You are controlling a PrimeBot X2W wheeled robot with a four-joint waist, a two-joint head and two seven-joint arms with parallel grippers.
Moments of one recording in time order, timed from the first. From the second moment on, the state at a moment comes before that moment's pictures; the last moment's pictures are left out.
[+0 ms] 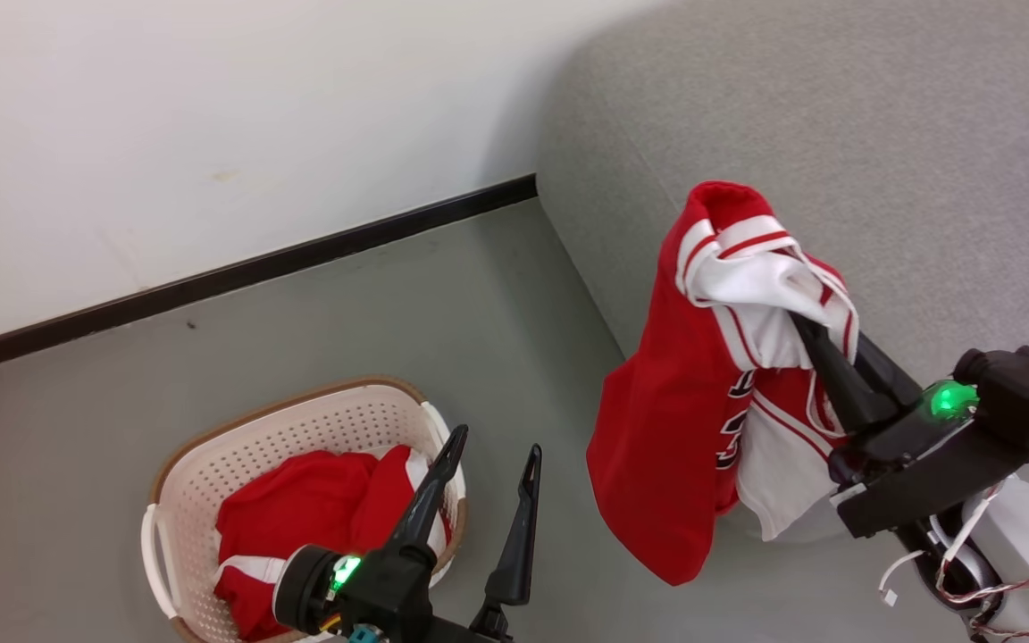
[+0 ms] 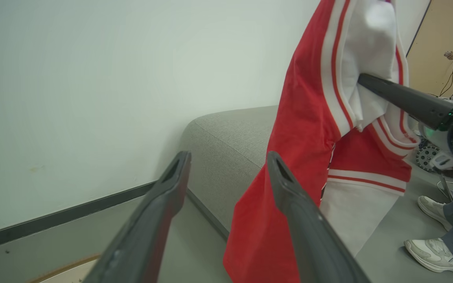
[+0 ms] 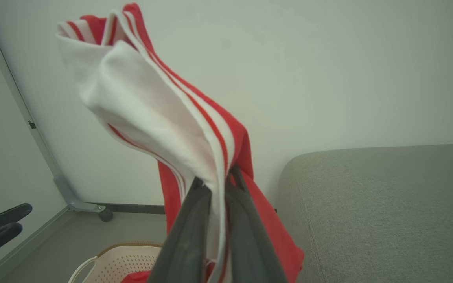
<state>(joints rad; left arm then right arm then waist) -0.10 0.08 -0.56 0.07 -0.33 0.12 -0.25 -0.36 -0.43 0.53 0.12 0.61 0.13 -0.26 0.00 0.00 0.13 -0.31</state>
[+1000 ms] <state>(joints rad) -0.15 0.07 -0.63 0.10 -0.28 0.11 -0.25 -0.61 -0.66 0.34 0.25 0.68 0.13 -0.26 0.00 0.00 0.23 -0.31</state>
